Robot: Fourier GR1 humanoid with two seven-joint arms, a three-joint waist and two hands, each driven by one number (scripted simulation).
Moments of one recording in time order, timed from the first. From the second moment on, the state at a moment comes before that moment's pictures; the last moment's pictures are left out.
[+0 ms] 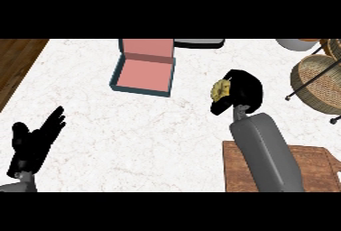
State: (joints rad) left arm -0.03 0.28 0.17 -1.35 0.00 -0.14 0.17; right arm -0.59 -0.03 0.09 -1.20 1.04 0.04 0.79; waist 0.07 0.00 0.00
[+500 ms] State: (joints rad) left arm 0.00 0.27 0.19 -1.34 0.00 -0.13 0.15; right arm -0.89 -0.01 0.23 -1.18 1.27 -0.06 1.12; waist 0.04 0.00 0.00
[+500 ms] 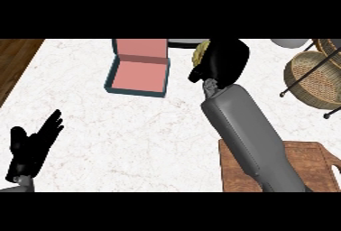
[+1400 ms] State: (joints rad) left arm 0.02 0.28 0.21 -1.38 0.01 -0.14 0.16; right arm -1.09 -0.19 -0.08 -0.93 1.31 -0.27 0.94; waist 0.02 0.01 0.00
